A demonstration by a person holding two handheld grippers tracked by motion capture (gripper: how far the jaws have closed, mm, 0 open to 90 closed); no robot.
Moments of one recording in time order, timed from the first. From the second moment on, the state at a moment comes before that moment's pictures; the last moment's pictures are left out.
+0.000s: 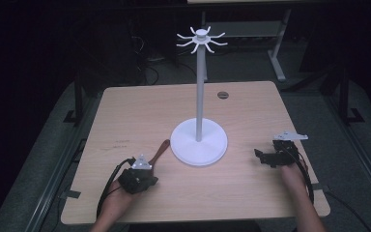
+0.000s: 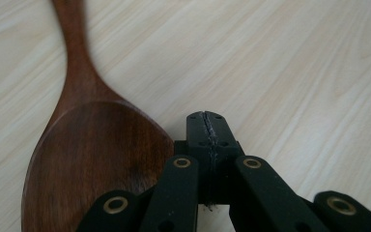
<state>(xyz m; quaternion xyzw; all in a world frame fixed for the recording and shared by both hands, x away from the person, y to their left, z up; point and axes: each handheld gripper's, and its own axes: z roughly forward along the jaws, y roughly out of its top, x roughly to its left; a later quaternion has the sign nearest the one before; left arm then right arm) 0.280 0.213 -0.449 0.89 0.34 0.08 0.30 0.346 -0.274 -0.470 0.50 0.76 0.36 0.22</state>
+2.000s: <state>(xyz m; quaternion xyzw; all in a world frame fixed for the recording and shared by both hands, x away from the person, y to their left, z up) 0.384 0.205 -0.408 0.92 0.35 0.06 0.20 0.345 -0.274 -0.472 0.50 0.76 0.36 0.21</state>
